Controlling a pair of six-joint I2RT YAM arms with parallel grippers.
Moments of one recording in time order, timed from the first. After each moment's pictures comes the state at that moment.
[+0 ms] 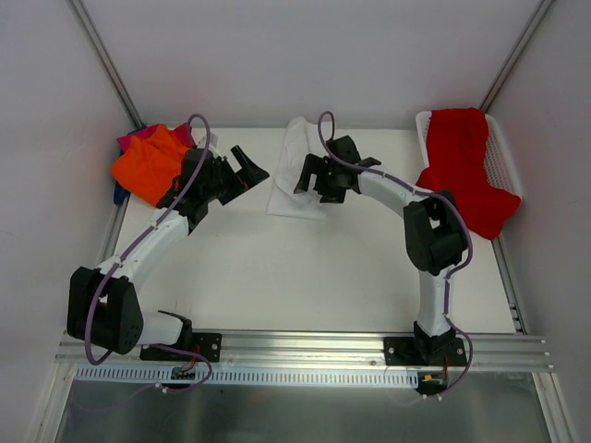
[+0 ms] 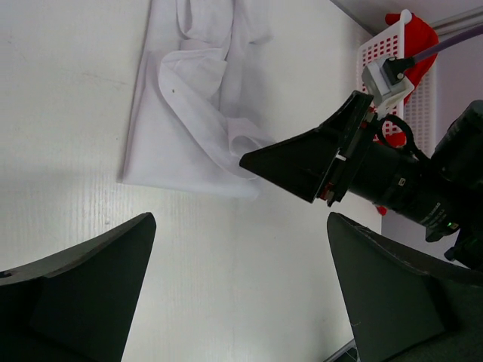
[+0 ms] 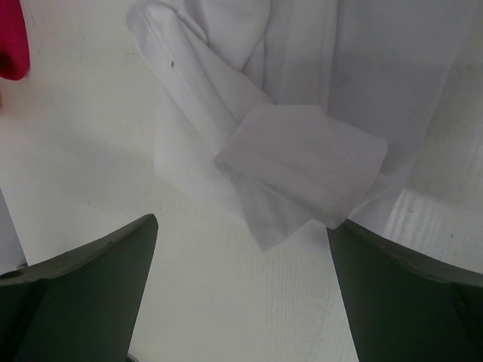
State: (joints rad) left arm -0.29 1.32 0.97 -0.10 0.20 -0.80; right arm 0.51 2.03 1.55 -0.41 -0.22 0.65
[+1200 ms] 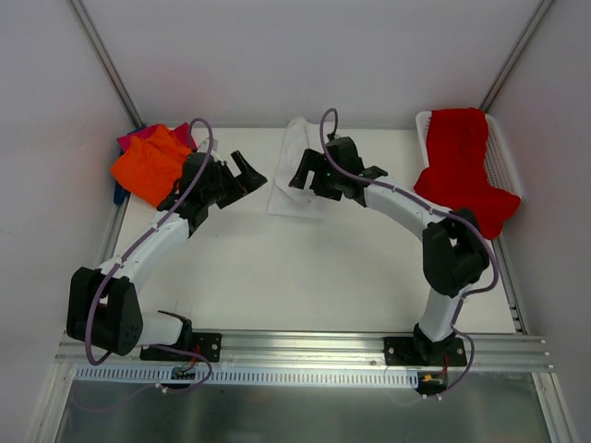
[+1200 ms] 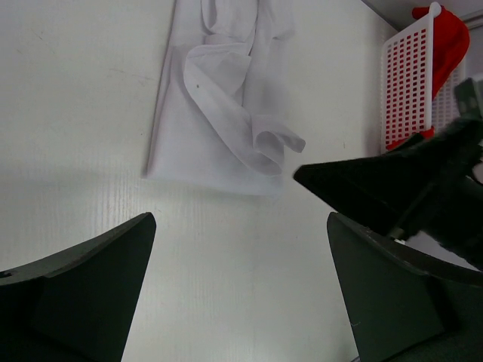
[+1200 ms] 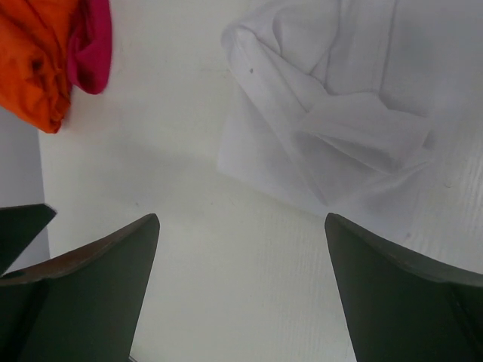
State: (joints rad) left arm -0.29 1.32 0.93 -0.10 0.17 -0.76; right arm 0.58 1.79 1.40 -0.28 -0.09 0.71
